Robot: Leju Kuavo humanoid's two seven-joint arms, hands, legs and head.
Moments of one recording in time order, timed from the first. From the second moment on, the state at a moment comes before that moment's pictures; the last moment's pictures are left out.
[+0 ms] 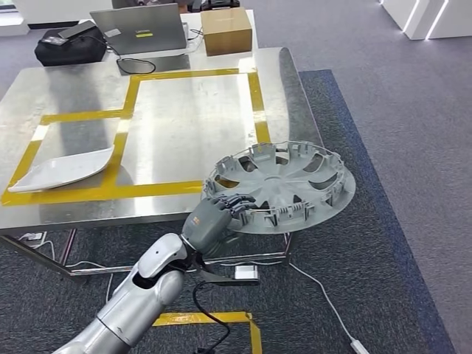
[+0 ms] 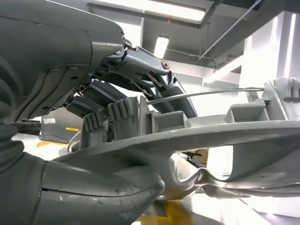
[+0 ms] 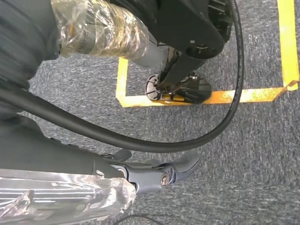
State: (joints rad) left arm -0.29 -0.10 -0.54 -1.27 -1.05 0.33 -0.21; right arm -0.05 0.10 -0.69 -0.19 0.87 0.04 -0.39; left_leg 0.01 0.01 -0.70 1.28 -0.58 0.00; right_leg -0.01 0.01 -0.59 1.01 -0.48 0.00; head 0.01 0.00
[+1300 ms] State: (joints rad) left arm -0.29 -0.10 -0.54 -1.27 -1.05 0.33 -0.21; right arm -0.05 0.10 -0.69 -0.19 0.88 0.04 -0.39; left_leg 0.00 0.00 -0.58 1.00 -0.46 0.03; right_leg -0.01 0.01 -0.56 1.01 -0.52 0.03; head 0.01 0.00
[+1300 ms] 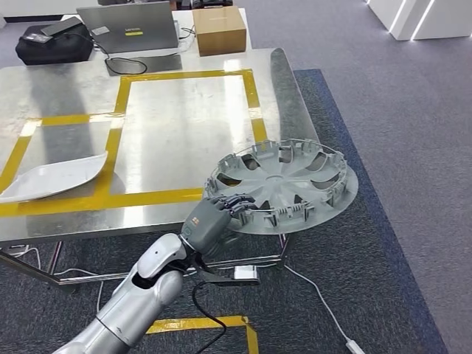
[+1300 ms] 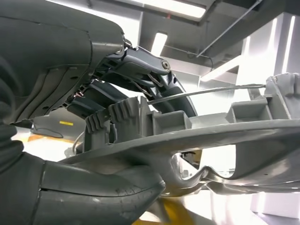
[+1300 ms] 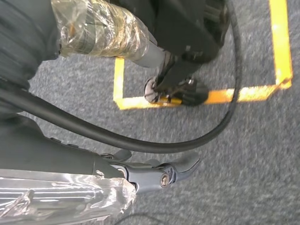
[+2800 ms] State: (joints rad) left arm -0.30 -0.12 -0.45 -1.21 -1.03 0.28 -0.12; right arm -0.04 0.11 -0.68 -0.19 0.89 0.05 -0.39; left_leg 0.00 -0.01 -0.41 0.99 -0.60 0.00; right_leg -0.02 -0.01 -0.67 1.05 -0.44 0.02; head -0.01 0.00
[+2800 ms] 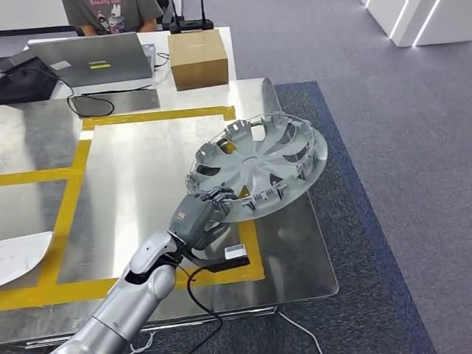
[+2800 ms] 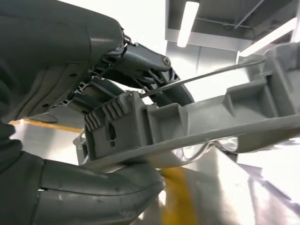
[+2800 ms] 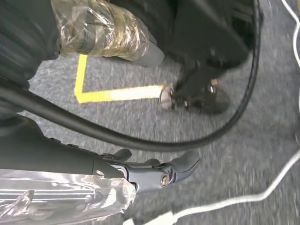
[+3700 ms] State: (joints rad) left arm -0.30 -0.12 -0.42 -1.19 -1.01 0.28 -0.14; right arm -0.05 0.10 -0.68 -0.19 0.89 0.05 -0.39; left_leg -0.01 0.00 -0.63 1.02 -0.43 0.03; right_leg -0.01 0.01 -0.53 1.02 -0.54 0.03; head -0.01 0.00
